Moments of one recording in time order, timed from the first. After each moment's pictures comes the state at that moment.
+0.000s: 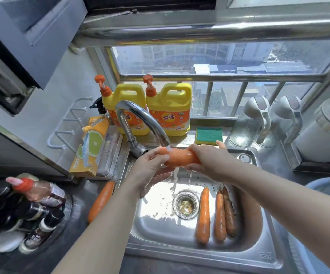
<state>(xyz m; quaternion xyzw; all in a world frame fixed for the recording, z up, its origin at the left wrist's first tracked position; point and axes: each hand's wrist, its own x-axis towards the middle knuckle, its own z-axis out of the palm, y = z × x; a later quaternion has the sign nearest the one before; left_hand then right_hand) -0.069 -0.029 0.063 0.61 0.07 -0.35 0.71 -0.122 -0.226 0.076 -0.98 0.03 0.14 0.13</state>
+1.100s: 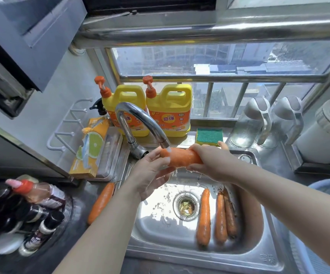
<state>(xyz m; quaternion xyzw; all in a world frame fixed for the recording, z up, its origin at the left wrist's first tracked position) -0.072 -0.033 0.066 0.57 0.09 -0.35 0.73 -0.121 -0.227 0.083 -0.98 0.05 0.15 0.15</state>
